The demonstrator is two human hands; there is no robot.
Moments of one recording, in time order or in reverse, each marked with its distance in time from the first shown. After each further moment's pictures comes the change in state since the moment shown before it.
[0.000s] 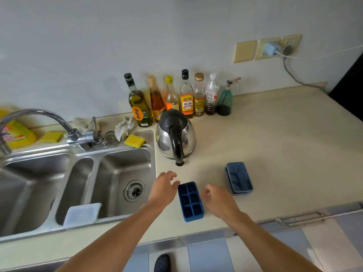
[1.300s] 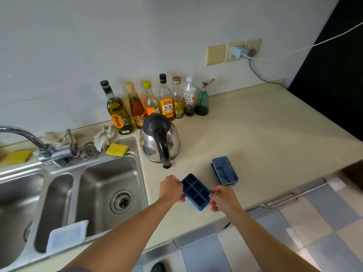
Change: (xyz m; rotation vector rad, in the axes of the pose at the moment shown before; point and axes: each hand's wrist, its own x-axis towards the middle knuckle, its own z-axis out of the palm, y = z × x) left_hand 0.001 0.038 0.018 -0.303 -0.215 -0.204; right_hand -0.023 0.025 0.002 0.744 0.141 0.461
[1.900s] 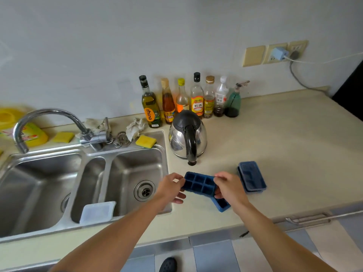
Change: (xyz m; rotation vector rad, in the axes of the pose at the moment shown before) left_hand -0.021 -0.040 -0.072 -0.244 -0.047 -0.022; right_hand -0.017 -0.055 0.039 0.006 -0.059 -0.267
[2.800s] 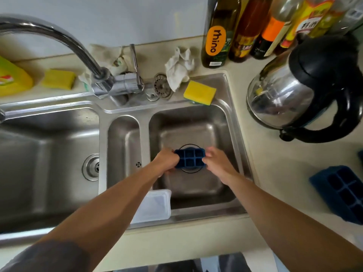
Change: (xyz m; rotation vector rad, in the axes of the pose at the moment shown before) left_hand 0.195 -0.146 -0.222 0.329 -0.134 -0.319; right_hand 0.127 0.034 0.324 -0.302 -0.291 0.246
